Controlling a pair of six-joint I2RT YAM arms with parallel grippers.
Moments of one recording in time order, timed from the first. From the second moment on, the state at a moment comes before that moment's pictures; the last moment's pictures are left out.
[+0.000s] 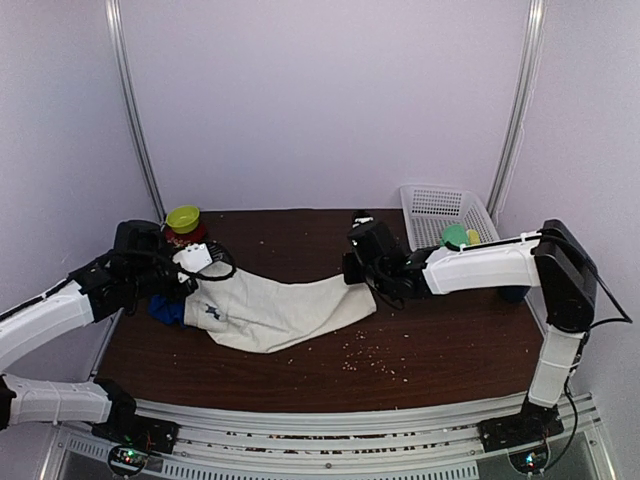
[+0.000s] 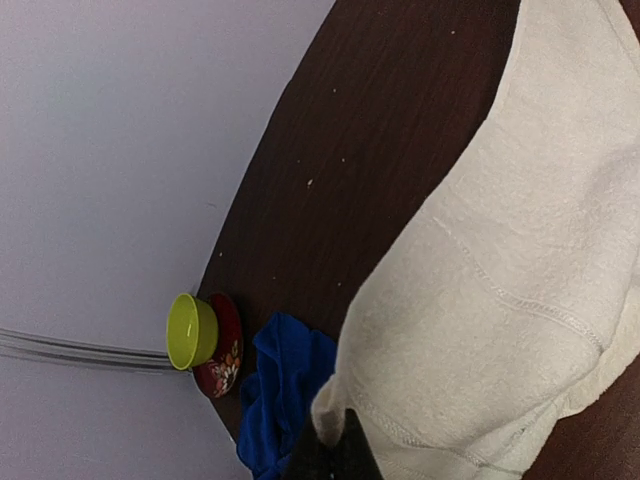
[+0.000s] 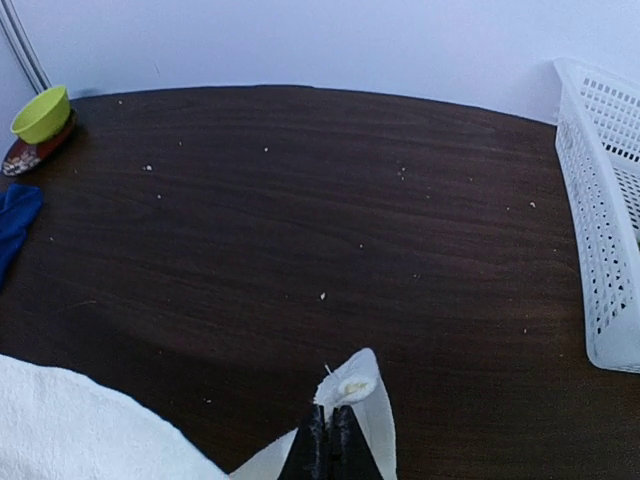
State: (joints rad) left arm -0.49 0.99 0.71 -0.26 -0.13 0.83; right arm 0.86 1.85 1.23 0.03 0.54 0.42
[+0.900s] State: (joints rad) left arm -0.45 1.07 0.55 -0.08 -0.22 0.77; right arm 0.58 2.16 1.73 -0.31 -0.06 0.07
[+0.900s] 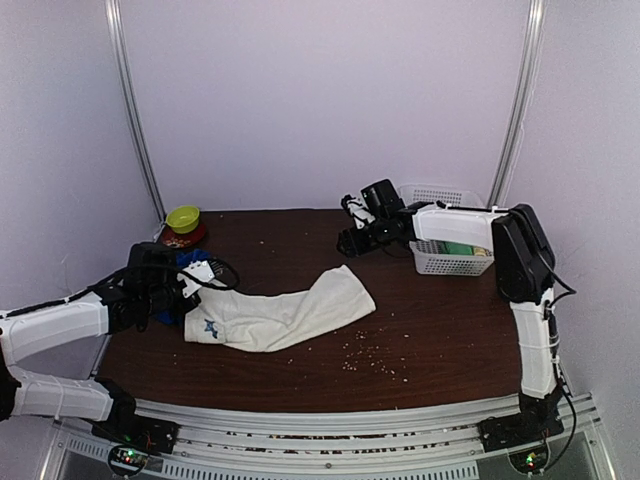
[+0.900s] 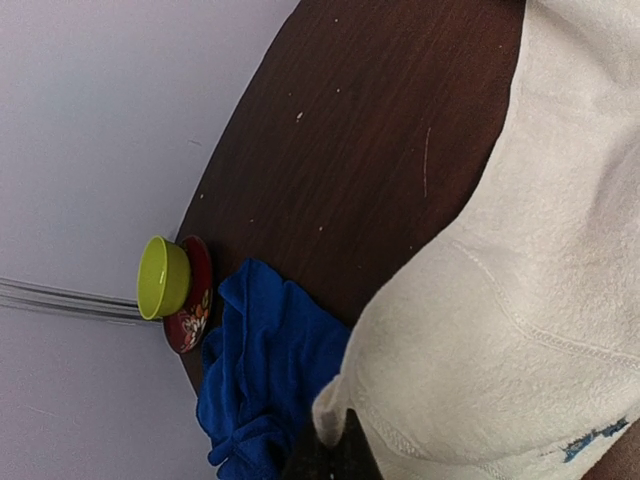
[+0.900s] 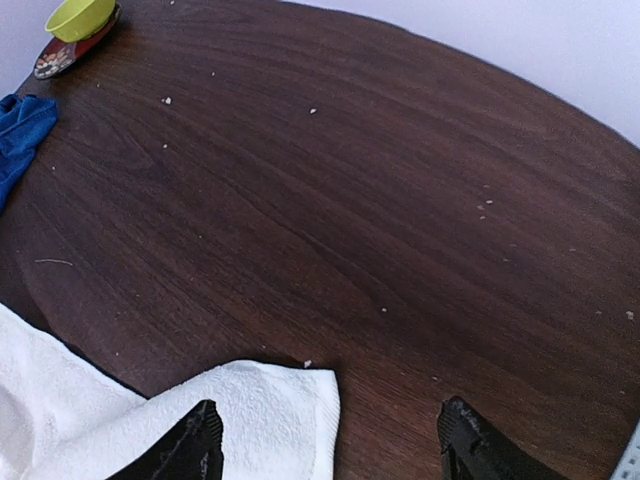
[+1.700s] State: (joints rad) left arm -0.45 1.07 0.54 -0.08 -0.18 0.75; right arm 0.58 2.42 1.93 -0.42 -0.19 0.06
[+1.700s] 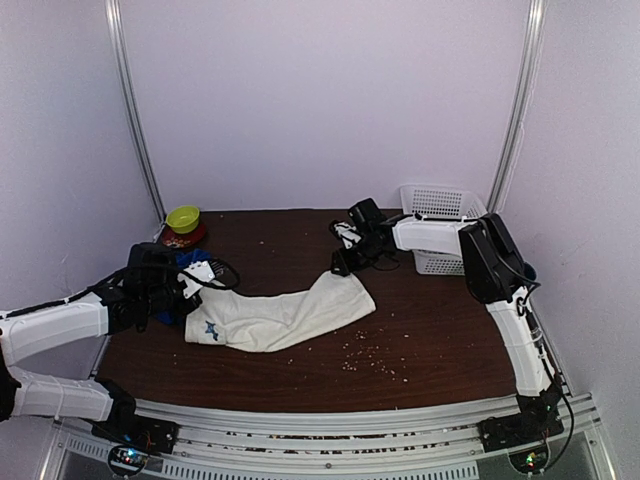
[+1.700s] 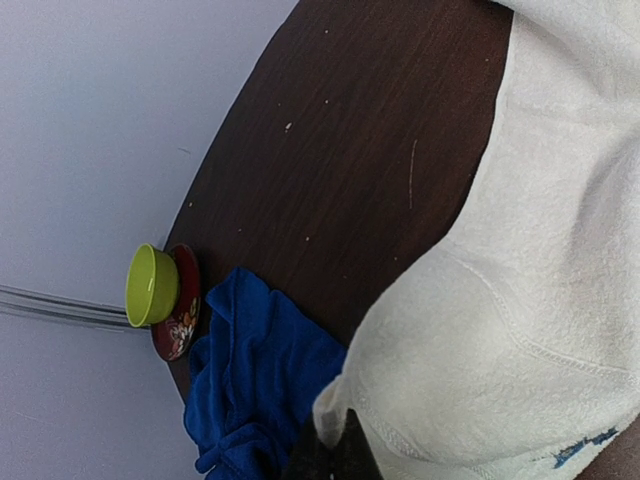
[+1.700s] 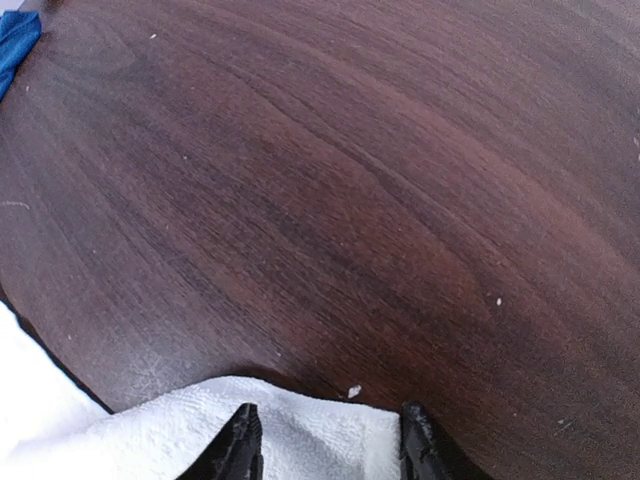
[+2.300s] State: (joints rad) left arm -0.45 1.07 0.54 -0.08 -0.17 0.74; right arm 0.58 2.37 1.83 -0.38 -0.20 0.06
